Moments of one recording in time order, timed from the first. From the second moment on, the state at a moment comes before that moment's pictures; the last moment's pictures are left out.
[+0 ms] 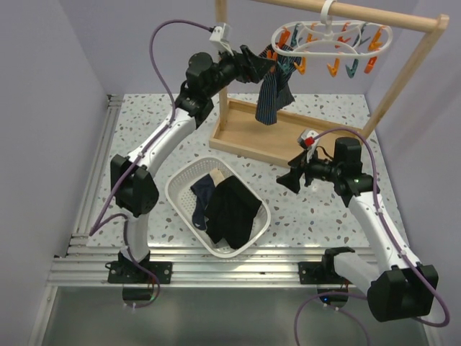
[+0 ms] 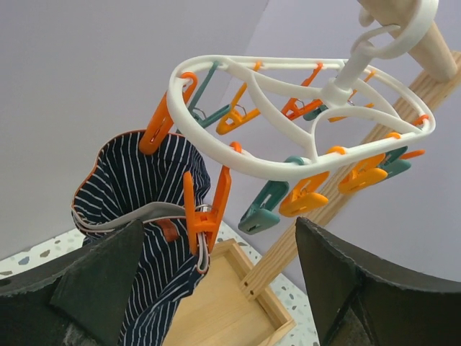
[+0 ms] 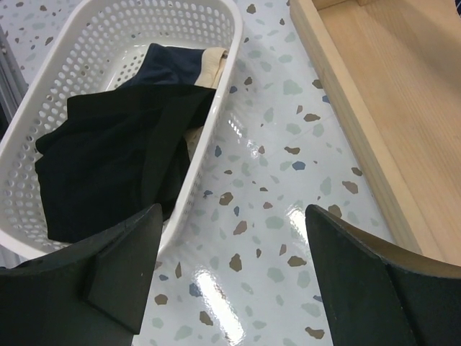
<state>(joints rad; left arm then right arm) -0.52 1.99 1.99 0.25 0.33 -0.56 0.11 1.02 0.83 -0.38 -0.83 -0.29</state>
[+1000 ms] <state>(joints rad) -0.59 2.17 2.22 0.23 0.17 -0.53 0.08 1.01 0.80 -0.33 -0.86 -0.25</state>
